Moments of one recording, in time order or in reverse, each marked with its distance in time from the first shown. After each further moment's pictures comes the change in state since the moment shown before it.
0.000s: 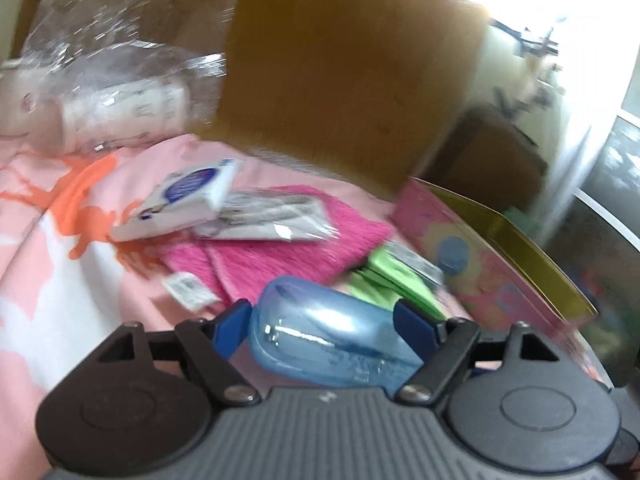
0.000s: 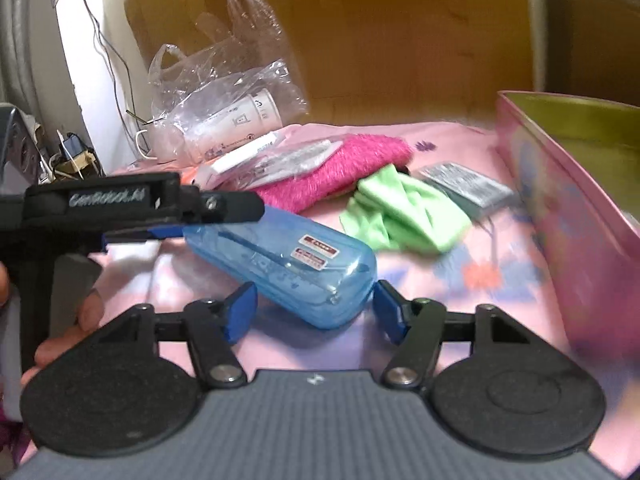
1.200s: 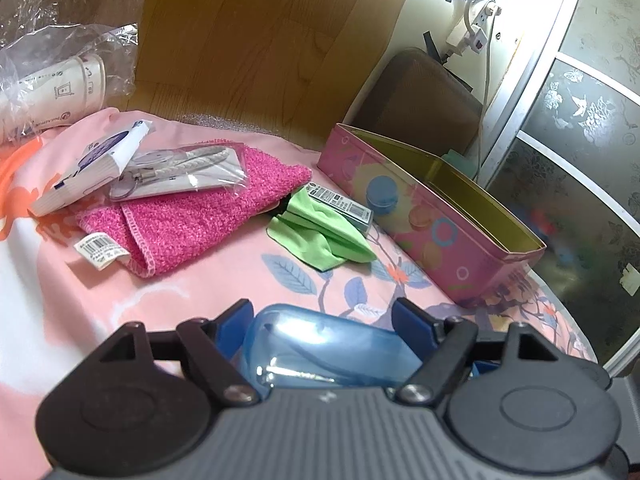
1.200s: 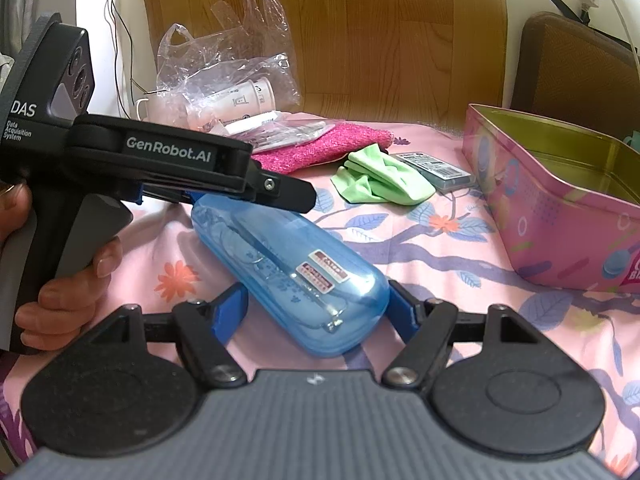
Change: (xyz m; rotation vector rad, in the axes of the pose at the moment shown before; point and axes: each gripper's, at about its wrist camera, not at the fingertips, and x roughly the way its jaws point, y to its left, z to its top) left arm 0.005 -0.029 -0.023 0.145 0.122 -0.184; right arm -0.030 0.026 -0.036 -0.113 -0.010 -0.132
